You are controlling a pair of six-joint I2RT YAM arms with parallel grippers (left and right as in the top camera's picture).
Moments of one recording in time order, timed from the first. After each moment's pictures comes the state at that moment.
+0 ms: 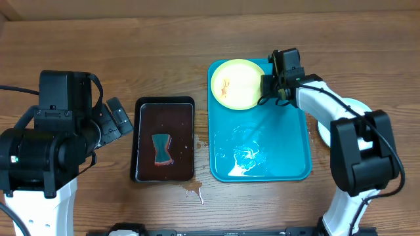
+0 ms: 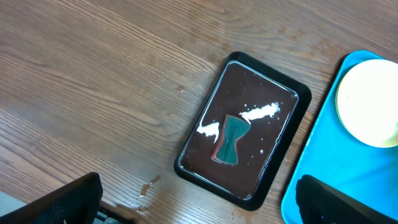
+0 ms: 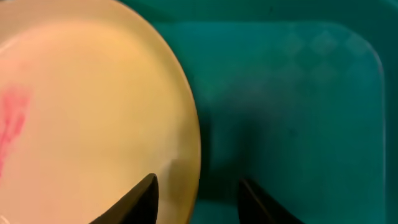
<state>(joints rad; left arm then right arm) -0.06 1.24 1.77 -1.62 -0.20 -0.52 0.24 2.00 1.27 -0.31 -0.04 0.20</state>
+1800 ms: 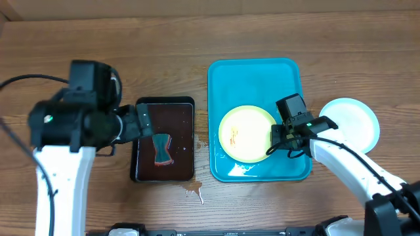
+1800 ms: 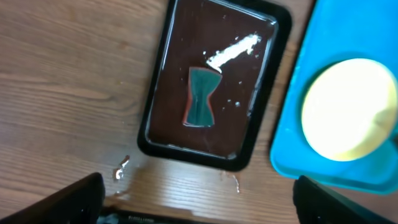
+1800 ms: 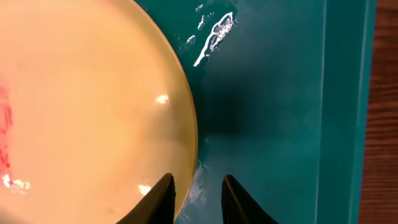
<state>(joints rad) -0.06 1.32 1.57 -1.53 0.04 -0.36 0.35 1.49 0.85 -0.66 0.04 0.39</state>
